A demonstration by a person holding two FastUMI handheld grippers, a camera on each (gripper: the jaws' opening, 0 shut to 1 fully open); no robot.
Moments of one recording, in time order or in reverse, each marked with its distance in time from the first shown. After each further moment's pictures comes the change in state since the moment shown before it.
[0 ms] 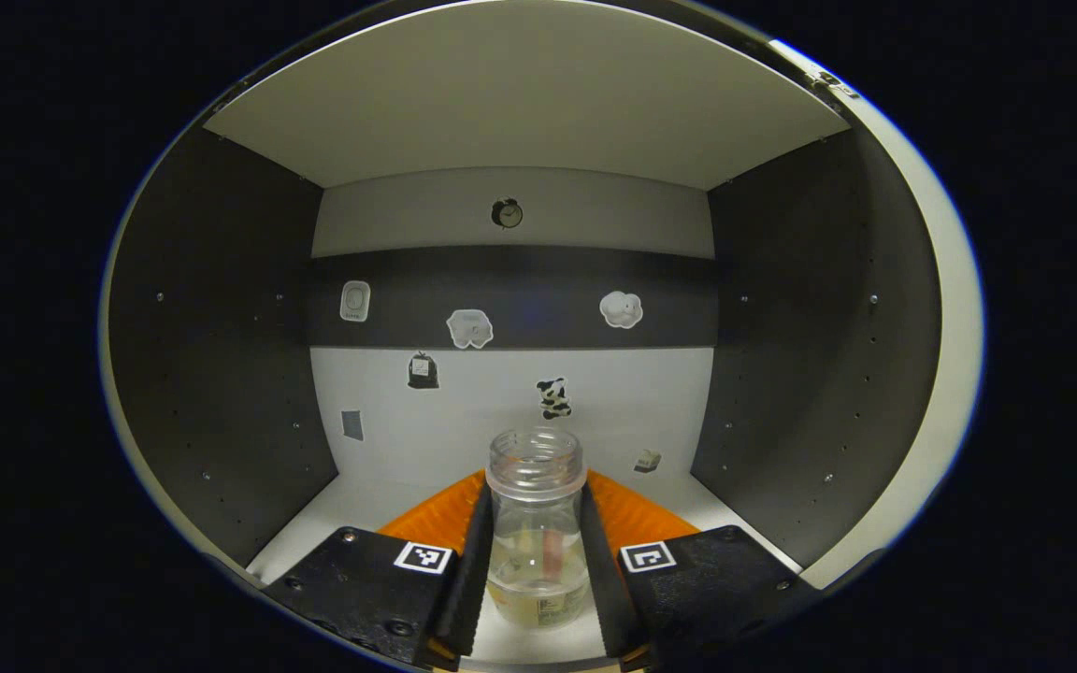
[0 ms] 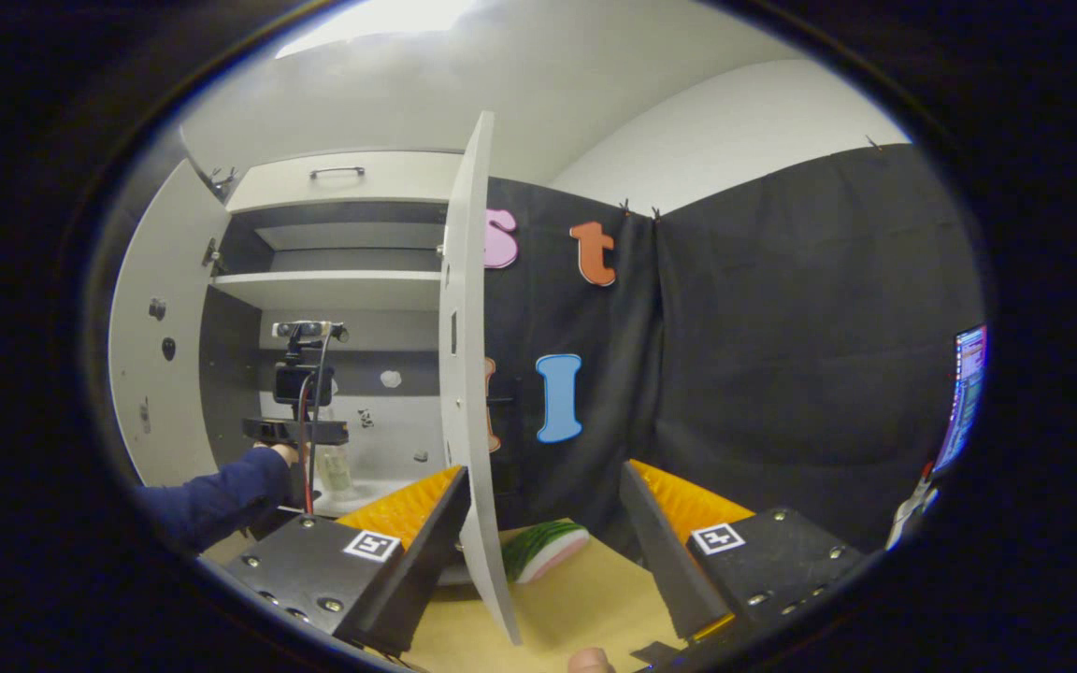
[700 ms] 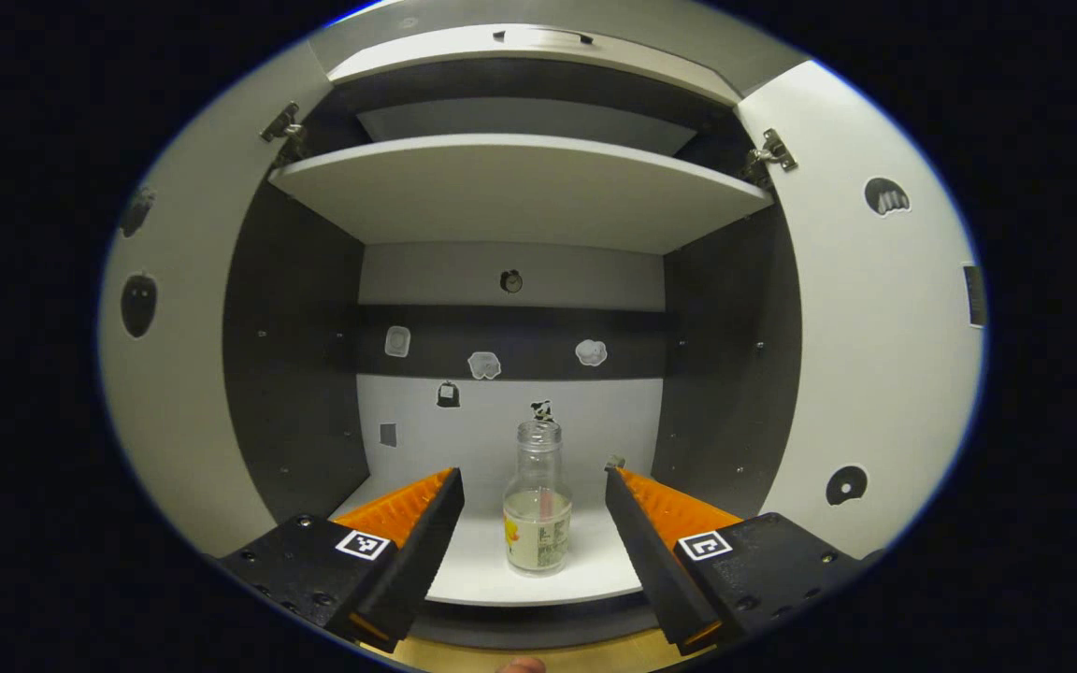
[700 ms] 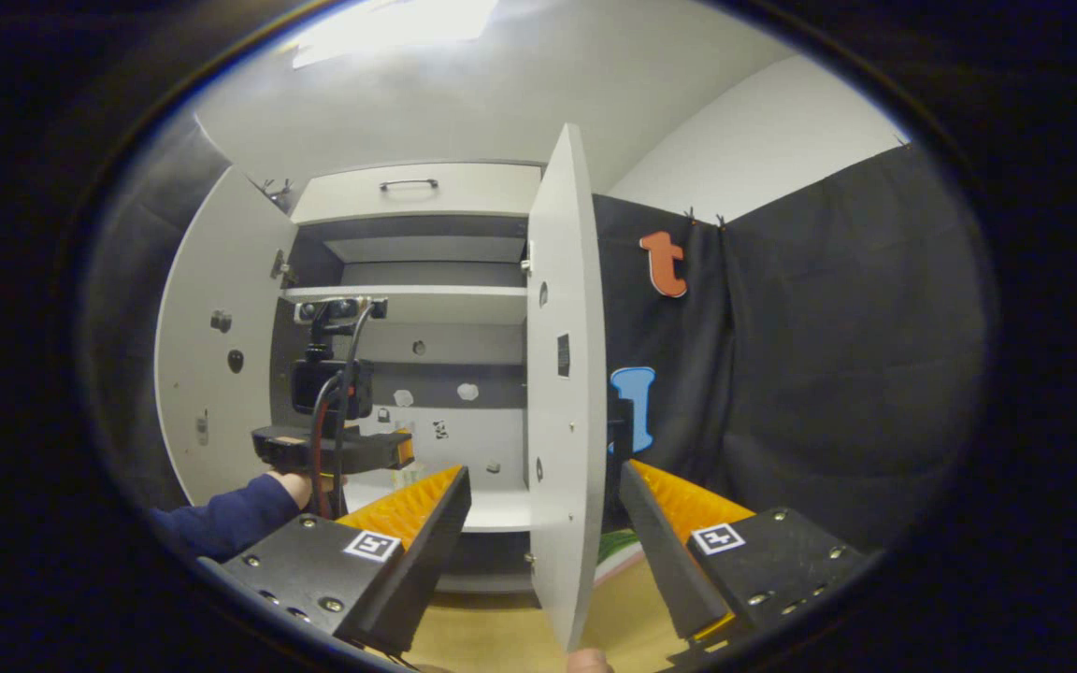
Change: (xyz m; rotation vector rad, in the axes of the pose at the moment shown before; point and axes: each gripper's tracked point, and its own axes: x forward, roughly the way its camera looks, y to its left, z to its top) left arm -0.101 -0.008 0.020 -0.007 -0.082 -0.031; right arm -0.008 0.067 0.017 -0.004 -0.031 0.173
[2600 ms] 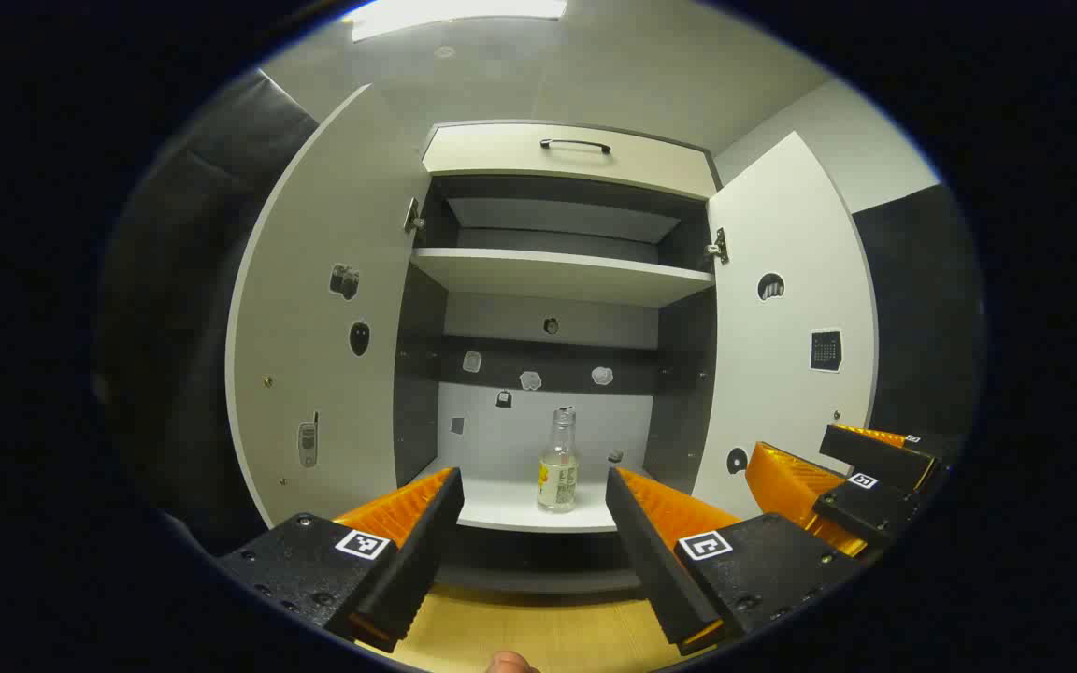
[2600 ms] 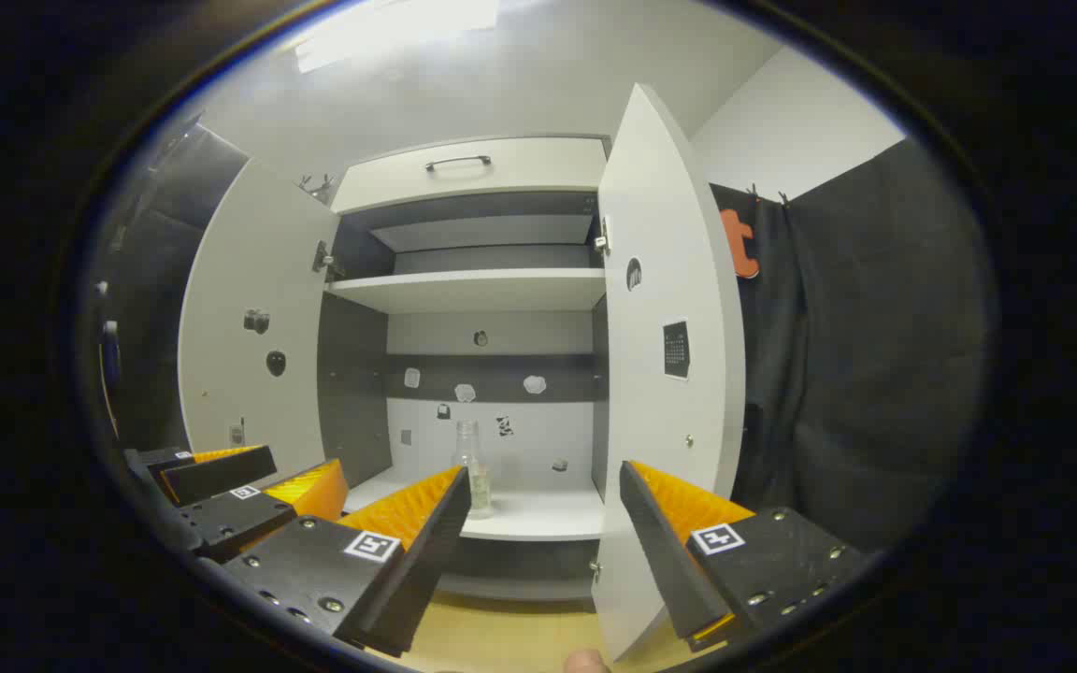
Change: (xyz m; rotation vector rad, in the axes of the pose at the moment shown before) left arm -0.243 0.006 0.032 -0.047 -0.109 0.105; right arm 0.033 0.075 -0.010 0.028 0.063 0.230
